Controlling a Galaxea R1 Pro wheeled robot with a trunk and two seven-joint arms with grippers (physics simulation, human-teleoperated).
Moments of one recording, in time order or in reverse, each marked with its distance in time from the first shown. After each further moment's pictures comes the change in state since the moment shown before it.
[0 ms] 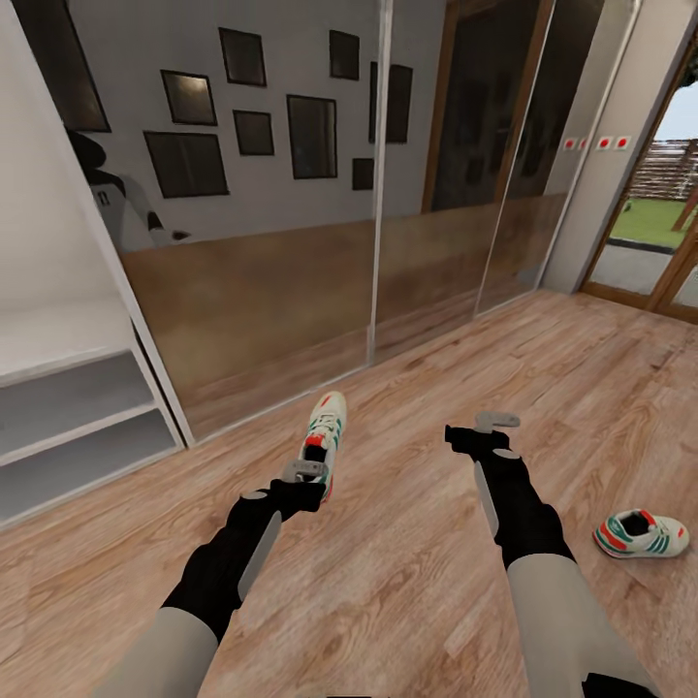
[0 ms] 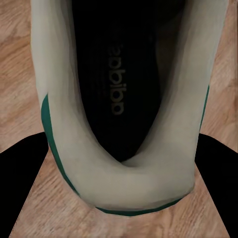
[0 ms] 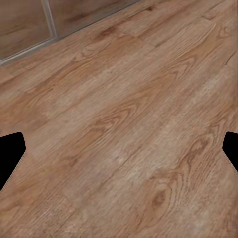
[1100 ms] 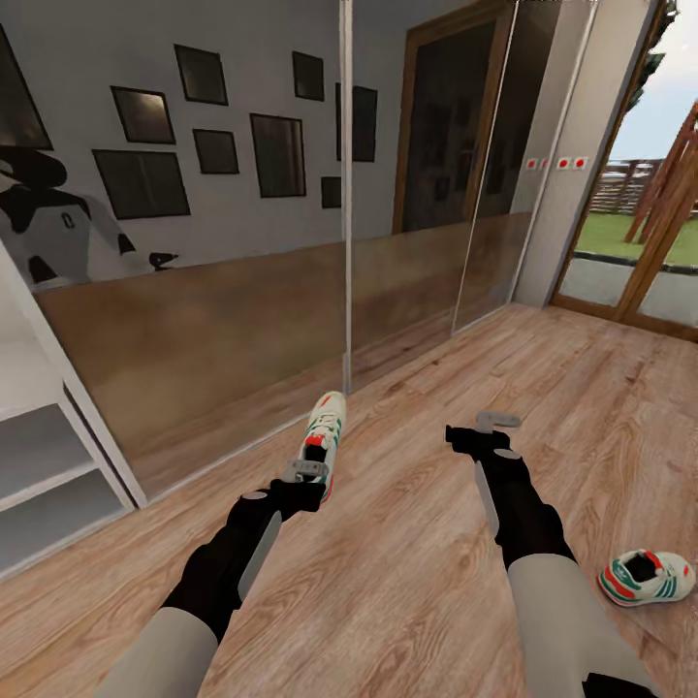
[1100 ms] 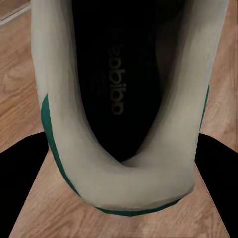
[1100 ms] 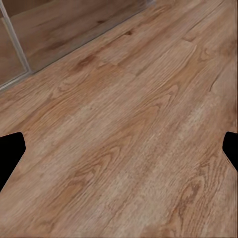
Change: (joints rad) left arm 0.000 0.000 -0.001 0.000 -0.002 -0.001 0.000; right arm 0.000 -0.002 -0.002 0.000 0.000 0.000 0.000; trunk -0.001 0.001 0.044
